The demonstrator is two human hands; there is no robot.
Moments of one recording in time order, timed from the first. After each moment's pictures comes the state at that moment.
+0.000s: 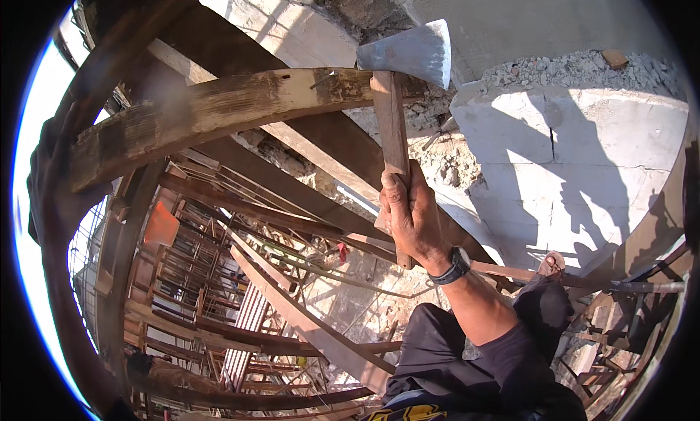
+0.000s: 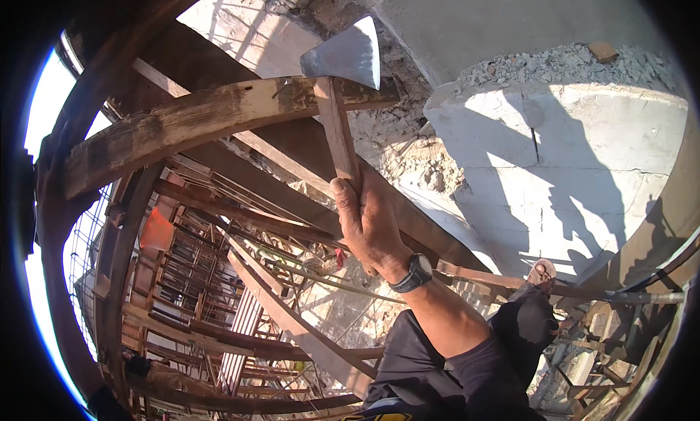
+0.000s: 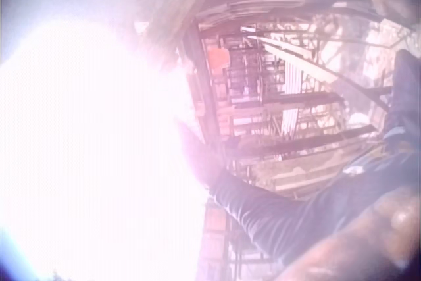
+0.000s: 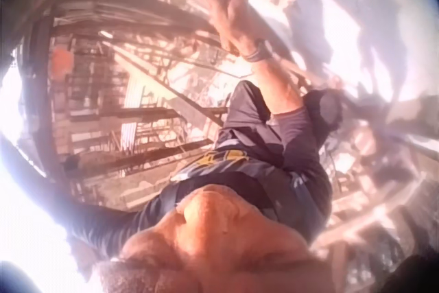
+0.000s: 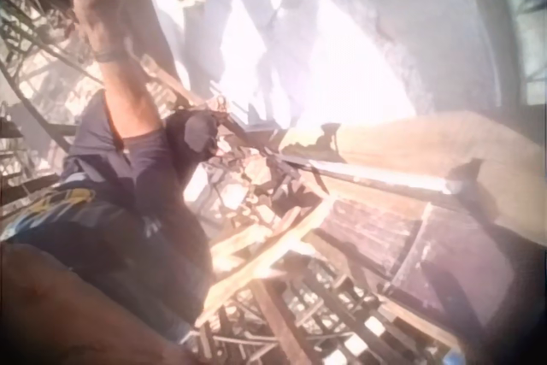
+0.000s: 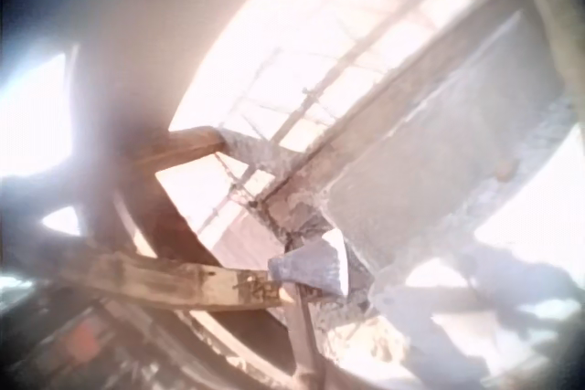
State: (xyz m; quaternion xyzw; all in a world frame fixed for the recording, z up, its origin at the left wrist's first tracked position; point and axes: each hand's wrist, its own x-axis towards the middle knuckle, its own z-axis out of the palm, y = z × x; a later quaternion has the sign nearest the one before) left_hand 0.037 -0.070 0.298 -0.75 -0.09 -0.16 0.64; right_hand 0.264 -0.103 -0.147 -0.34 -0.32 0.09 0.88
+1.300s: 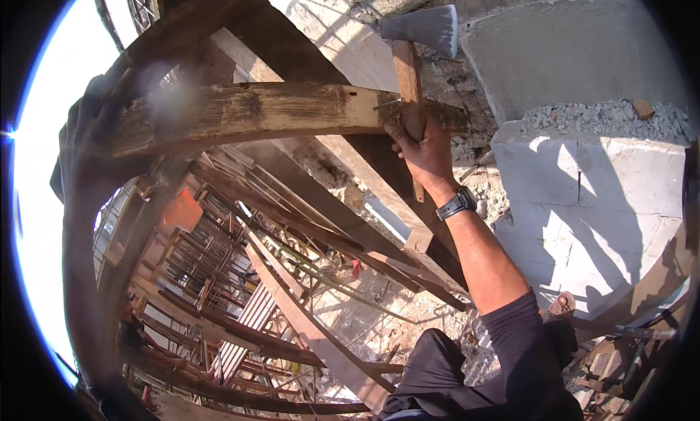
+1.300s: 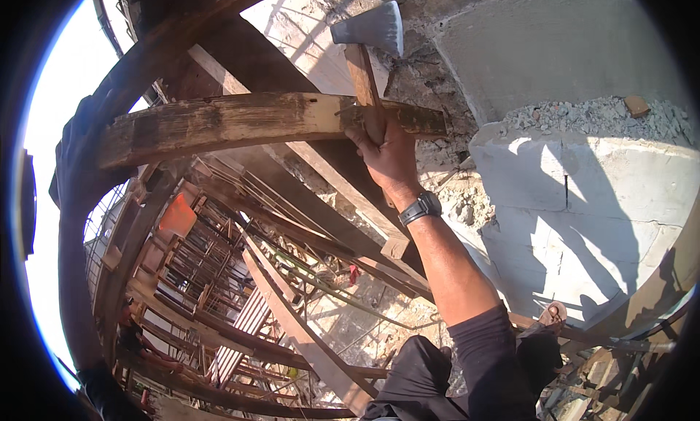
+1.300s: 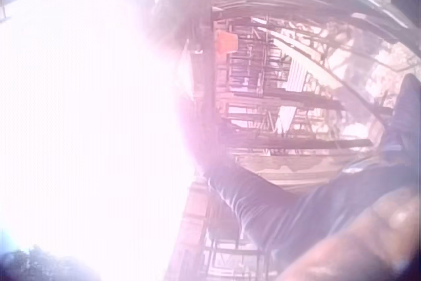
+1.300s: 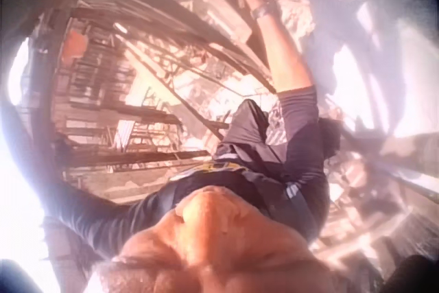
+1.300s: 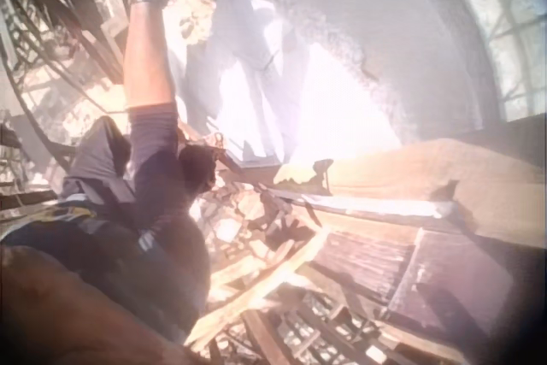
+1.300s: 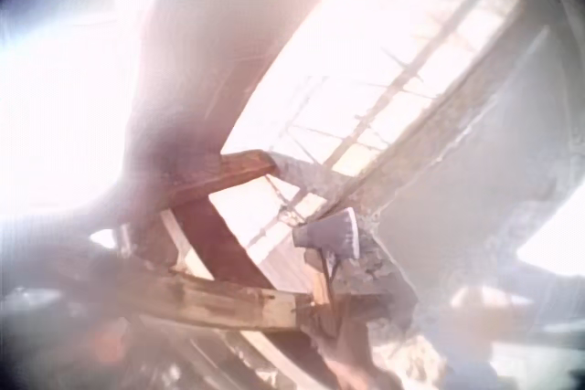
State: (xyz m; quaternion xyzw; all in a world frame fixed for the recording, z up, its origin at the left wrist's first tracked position) left_hand 0.027 -0.109 0.287 -0.68 -0.24 -0.16 0.68; right_hand 0.325 -0.011 -0.073 -0.34 -0.35 0.04 0.88
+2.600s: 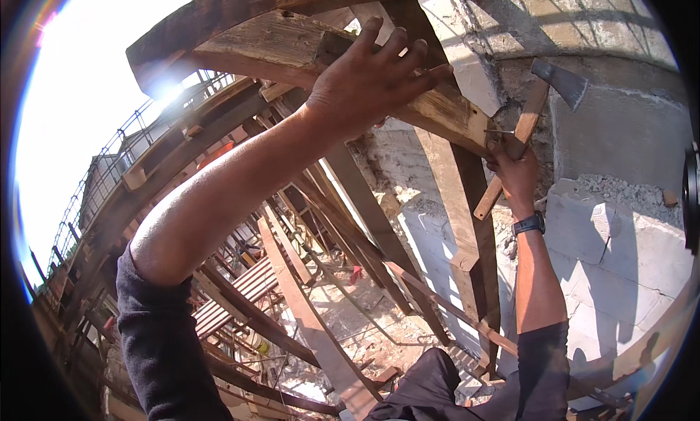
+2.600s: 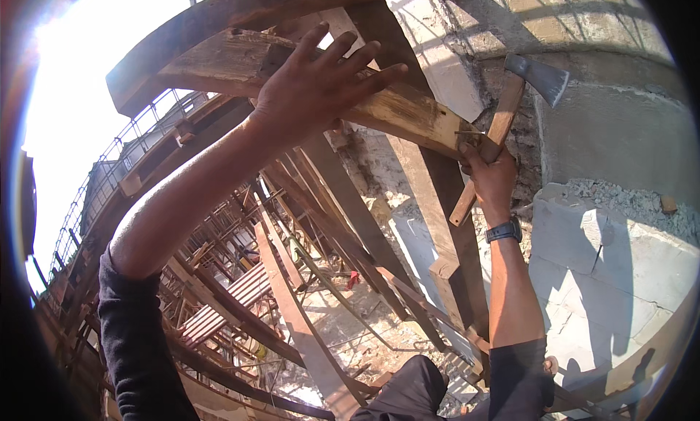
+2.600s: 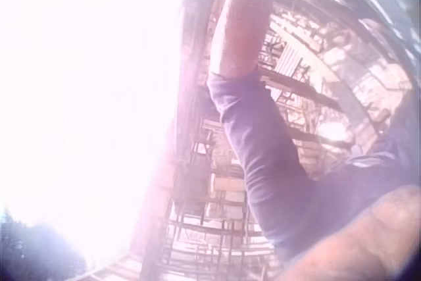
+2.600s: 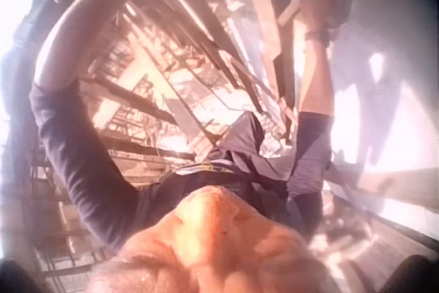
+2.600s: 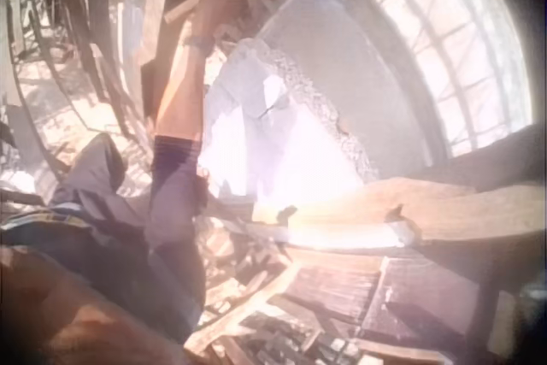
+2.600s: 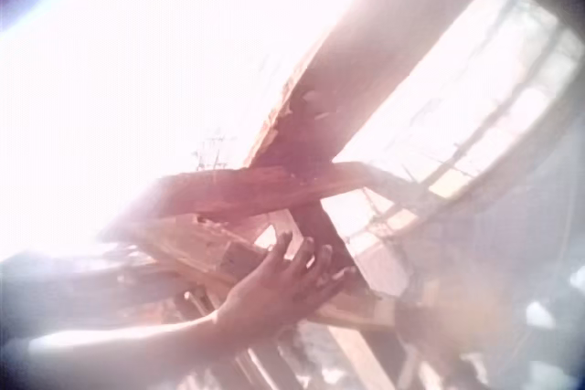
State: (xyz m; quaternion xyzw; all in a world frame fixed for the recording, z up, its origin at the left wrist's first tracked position) left_hand 0.131 -0.023 0.193 -0.63 0.03 -0.17 0.76; right_hand 0.366 -0.036 -0.056 -0.37 -0.32 0.00 0.87
